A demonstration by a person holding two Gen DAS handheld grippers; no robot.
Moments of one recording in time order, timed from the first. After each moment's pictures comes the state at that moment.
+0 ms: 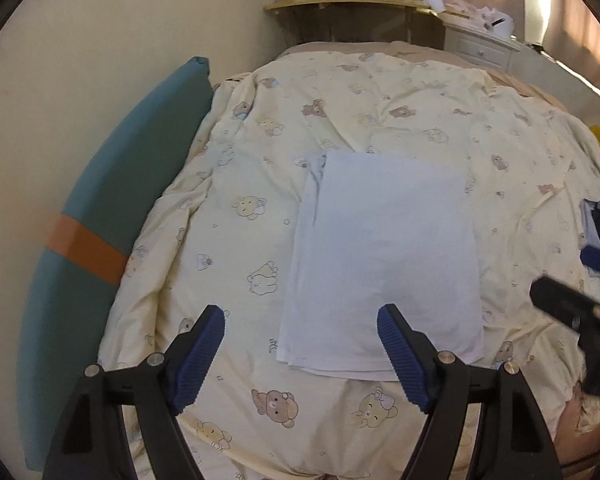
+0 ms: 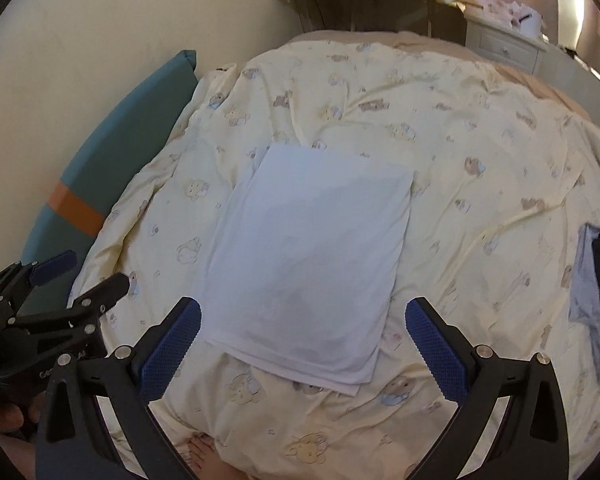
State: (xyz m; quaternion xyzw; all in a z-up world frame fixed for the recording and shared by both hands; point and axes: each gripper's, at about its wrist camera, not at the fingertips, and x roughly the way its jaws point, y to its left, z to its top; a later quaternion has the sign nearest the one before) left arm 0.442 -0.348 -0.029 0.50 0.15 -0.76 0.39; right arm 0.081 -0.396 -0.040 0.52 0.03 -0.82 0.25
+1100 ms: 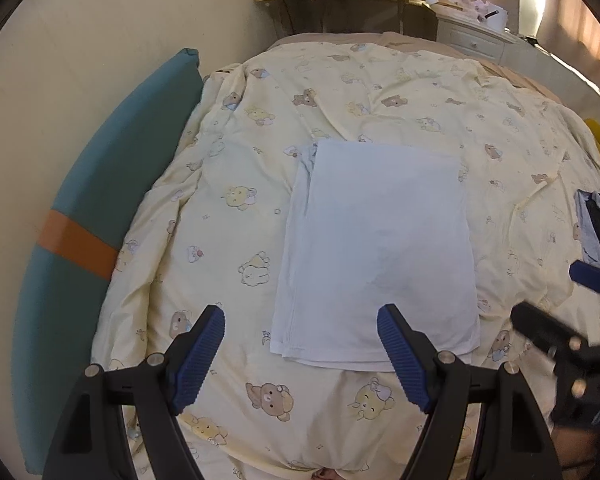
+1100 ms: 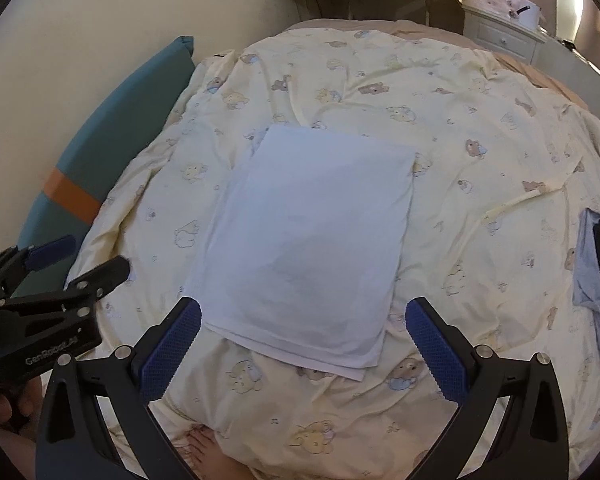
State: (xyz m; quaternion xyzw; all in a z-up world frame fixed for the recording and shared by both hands) left arm 0.452 -0.348 -0.035 0.52 0.16 -0.76 0.35; right arm 0.088 -0.367 -0.053 0.53 0.04 -0.81 0.24
